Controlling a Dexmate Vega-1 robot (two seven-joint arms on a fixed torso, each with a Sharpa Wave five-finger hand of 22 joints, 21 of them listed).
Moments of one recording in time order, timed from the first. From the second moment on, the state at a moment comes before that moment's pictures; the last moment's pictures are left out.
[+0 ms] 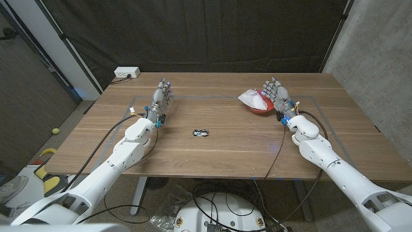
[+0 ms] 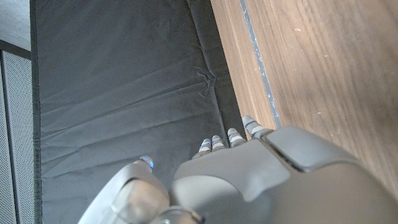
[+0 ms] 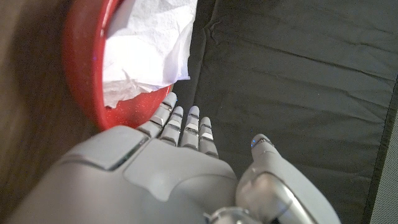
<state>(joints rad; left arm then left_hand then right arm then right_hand) 0.84 0.51 0.37 -1.30 -0.65 -0.29 -0.03 -0.01 0.07 0.21 0.18 0.28 -0.17 -0.04 0.19 0.18 -0.17 -0.07 0.20 0.18 -0.17 -0.03 0.19 0.19 -0.17 -0.01 0.34 0.20 -0.84 -0.51 -0.37 -1.31 0.64 0.29 0.03 0.17 0.10 0.32 0.03 0.18 0.12 0.06 0.19 0.18 0.20 0.05 0.20 0.18 0.11 0.02 0.18 0.17 0.00 -0.03 0.70 0.17</state>
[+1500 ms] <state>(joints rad) 0.84 0.50 0.37 -1.29 -0.66 -0.29 -0.04 0.00 0.07 0.19 0.18 0.29 -0.17 -0.04 0.19 0.18 -0.17 -0.07 0.20 0.18 -0.17 -0.03 0.19 0.19 -0.17 0.01 0.34 0.20 -0.89 -0.63 -0.38 -1.46 0.23 0.21 -0.33 0.31 0.10 0.37 -0.09 0.18 0.18 0.01 0.20 0.18 0.25 0.05 0.21 0.17 0.14 0.04 0.18 0.17 0.01 -0.01 0.66 0.17</state>
